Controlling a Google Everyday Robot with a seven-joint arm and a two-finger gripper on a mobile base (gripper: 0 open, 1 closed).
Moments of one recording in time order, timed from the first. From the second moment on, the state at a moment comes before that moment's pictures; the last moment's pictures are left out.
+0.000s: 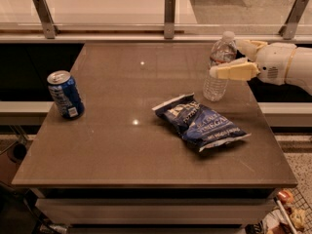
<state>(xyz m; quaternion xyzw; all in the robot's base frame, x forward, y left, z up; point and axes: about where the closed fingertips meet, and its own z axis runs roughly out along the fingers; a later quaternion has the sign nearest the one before) 0.627 -0.197 0.939 -0.36 0.69 0.22 0.59</state>
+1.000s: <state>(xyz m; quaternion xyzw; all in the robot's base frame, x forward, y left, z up) 0.628 -0.189 0.939 -0.37 0.69 0.23 0.59</state>
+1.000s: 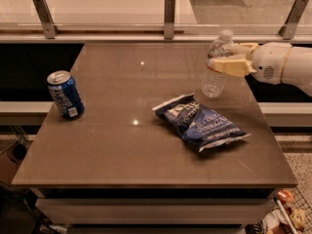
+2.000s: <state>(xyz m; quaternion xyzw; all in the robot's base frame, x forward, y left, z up) 0.621 -0.160 0.965 -0.39 0.68 0.23 0.58</state>
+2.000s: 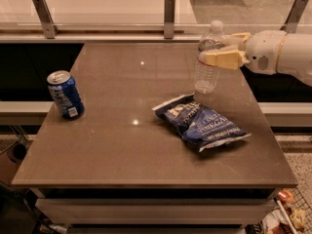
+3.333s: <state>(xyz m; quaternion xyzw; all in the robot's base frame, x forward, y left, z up) 0.554 -0.031 1.005 -0.42 0.65 0.26 0.58</state>
